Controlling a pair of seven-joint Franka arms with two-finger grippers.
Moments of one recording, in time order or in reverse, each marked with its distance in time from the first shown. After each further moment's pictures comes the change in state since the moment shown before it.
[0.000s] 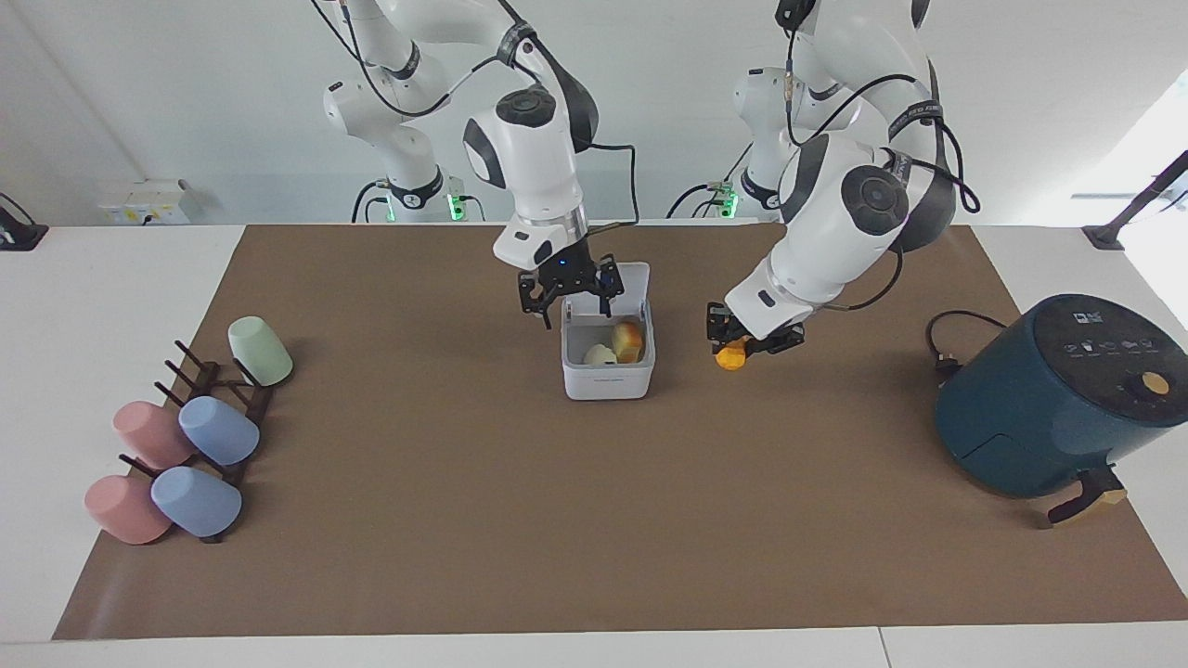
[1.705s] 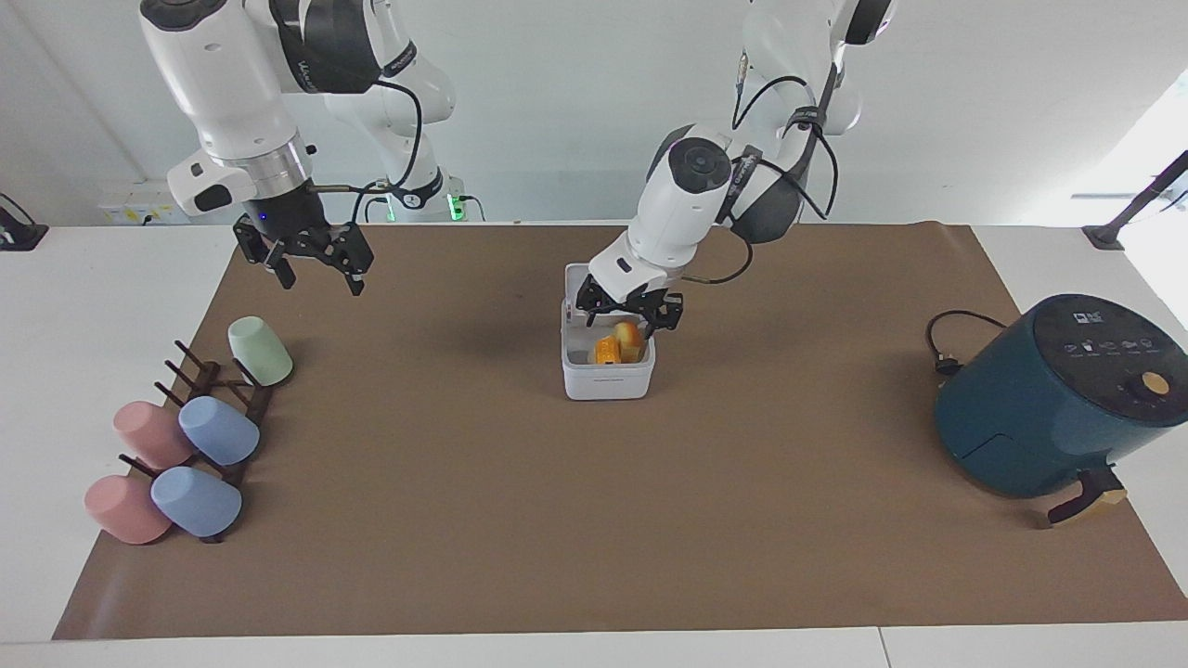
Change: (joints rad) left arm -0.110 -0.051 0.112 -0.022 0.028 0.013 -0.119; right arm -0.378 -0.132 -0.001 0.209 -0.037 -0.525 -0.228
